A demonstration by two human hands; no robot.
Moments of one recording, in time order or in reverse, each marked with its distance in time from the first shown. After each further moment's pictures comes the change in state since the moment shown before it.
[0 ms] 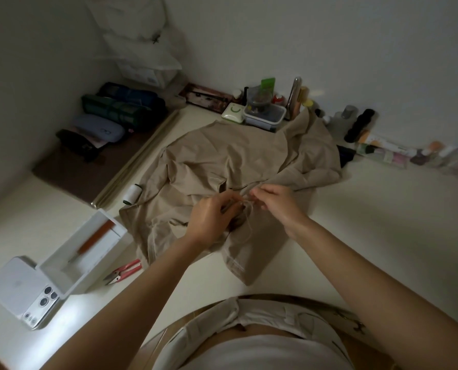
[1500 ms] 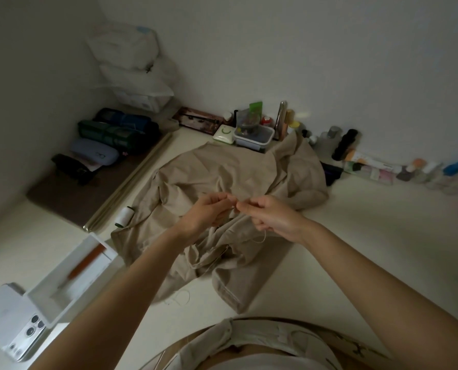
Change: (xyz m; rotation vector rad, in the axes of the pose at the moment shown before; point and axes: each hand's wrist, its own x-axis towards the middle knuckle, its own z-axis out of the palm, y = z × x) left_hand 0.043 0.034 -0.028 -0.803 -0.383 -0.320; right_hand 0.009 -0.024 -0.033 0.068 -0.483 -0.028
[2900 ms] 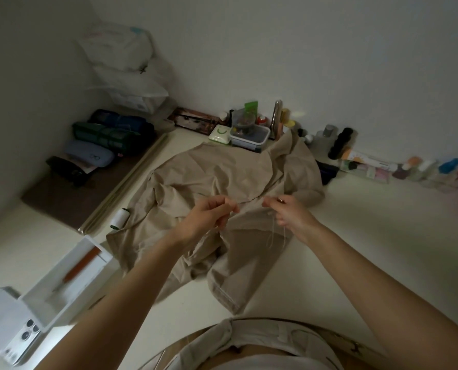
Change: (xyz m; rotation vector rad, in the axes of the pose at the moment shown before) left_hand 0.002 -0.008 0.010 -0.012 0.072 0.004; right_hand 0.001 0.027 -0.033 0.072 0.466 0.094
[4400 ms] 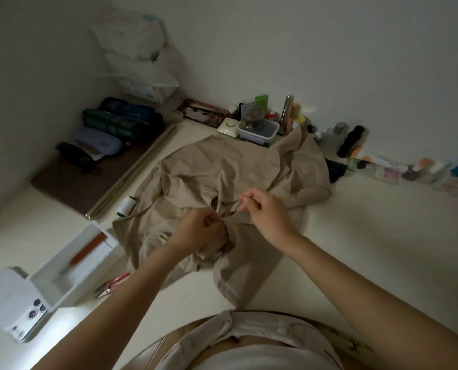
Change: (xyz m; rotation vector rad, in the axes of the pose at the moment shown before) left_hand -0.018 -0.041 -0.021 0.767 0.257 0.042; right_hand -0.024 -0.002 0.053 -0.452 0.034 -0.436
